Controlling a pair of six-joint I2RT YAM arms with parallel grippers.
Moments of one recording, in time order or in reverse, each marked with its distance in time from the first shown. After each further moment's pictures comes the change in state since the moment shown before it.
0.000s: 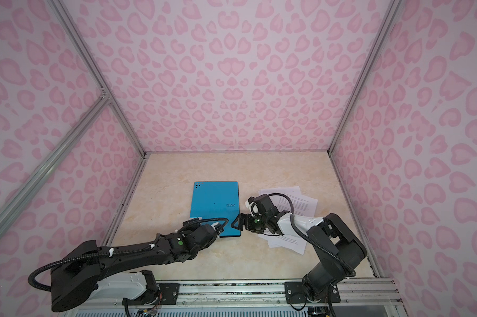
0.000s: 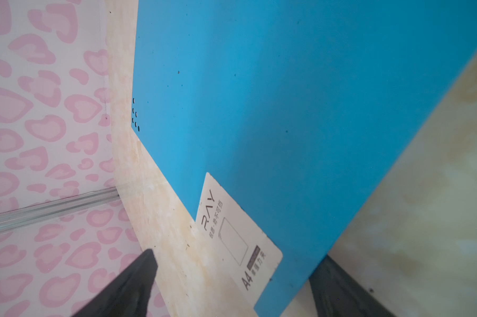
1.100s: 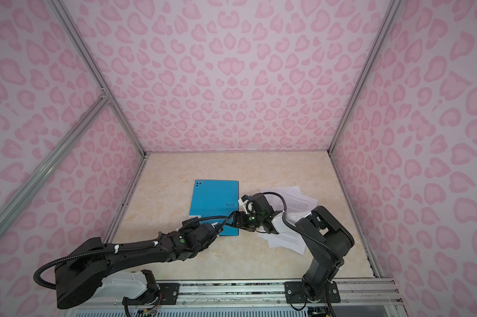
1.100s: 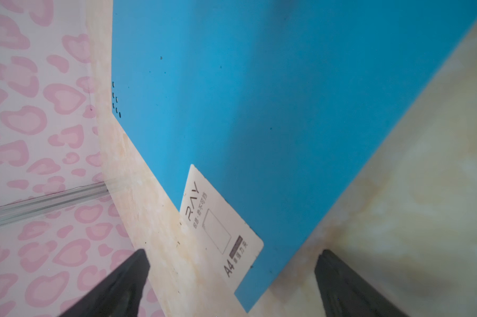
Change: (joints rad) left arm 0.023 0.053 0.004 -0.019 0.033 -0.016; right arm 0.024 0.105 0.026 0.209 -0.096 0.092
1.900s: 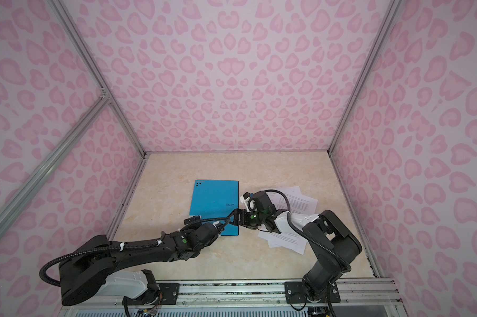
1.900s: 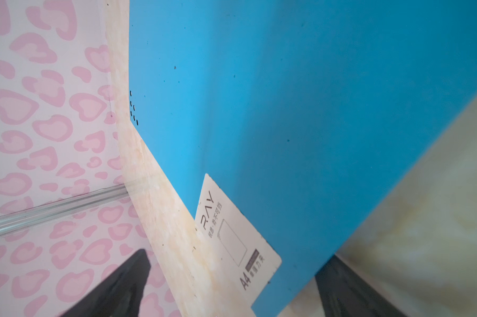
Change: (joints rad) left arm 0.000 0.031 -0.002 0.085 -0.069 0.071; right arm -0.015 -0.079 0.001 -0.063 0.017 -0.026
